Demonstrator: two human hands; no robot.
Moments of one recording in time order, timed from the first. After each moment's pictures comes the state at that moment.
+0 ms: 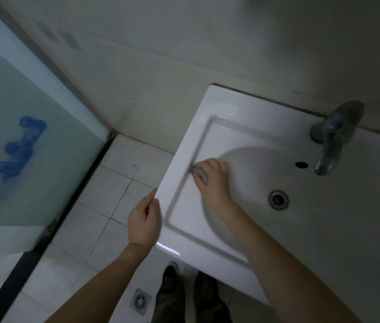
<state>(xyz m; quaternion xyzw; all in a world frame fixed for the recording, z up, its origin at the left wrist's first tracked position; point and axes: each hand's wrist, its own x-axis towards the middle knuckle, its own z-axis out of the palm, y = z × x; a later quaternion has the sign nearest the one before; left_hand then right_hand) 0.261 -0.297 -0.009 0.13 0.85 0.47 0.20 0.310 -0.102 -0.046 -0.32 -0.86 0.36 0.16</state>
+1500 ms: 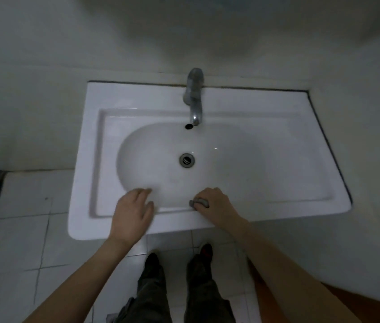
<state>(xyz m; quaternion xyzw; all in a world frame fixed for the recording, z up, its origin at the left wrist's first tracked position) 0.344 -0.254 -0.003 0.59 0.76 0.21 0.17 0.577 -0.136 0.001 -0.49 -0.80 0.36 -0.02</state>
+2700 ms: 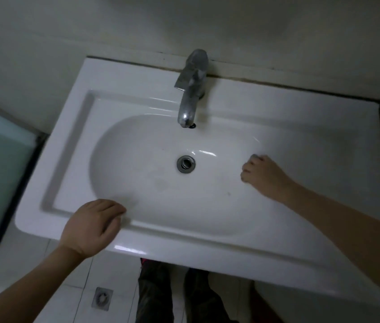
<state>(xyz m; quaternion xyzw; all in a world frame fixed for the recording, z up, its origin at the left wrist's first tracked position) 0.370 -0.240 -0.007 0.58 0.79 0.04 0.18 0.681 0.126 -0.081 -0.10 -0.99 -0.05 -0.05</state>
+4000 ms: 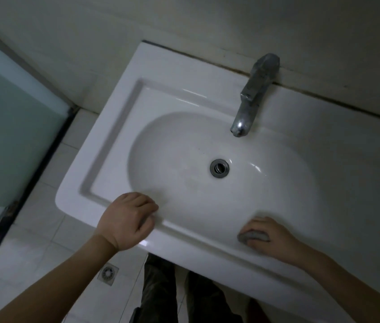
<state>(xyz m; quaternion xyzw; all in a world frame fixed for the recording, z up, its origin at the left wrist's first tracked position) 0.370 -0.239 -0.004 0.56 0.80 0.06 0.22 0.670 0.015 -0.055 -0.21 -0.83 0.50 -0.11</state>
